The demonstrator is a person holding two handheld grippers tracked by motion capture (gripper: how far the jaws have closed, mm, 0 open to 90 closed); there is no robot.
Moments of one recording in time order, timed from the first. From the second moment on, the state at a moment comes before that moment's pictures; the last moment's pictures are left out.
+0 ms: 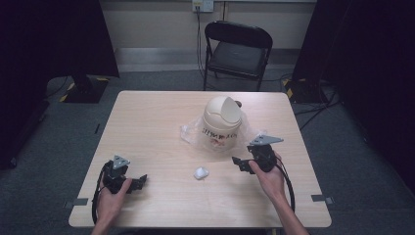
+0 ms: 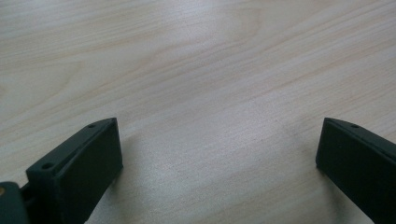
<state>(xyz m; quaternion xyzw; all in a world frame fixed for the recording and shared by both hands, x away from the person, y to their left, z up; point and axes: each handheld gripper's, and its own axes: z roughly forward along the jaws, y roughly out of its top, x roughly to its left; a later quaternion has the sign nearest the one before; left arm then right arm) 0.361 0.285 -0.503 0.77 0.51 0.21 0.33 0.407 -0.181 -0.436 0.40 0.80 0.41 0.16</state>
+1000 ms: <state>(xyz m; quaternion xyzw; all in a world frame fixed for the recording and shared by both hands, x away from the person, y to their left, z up) 0.361 0.285 -0.503 0.77 0.51 0.21 0.33 0.473 -0.130 -0.374 0.33 0.82 0.43 0.20</state>
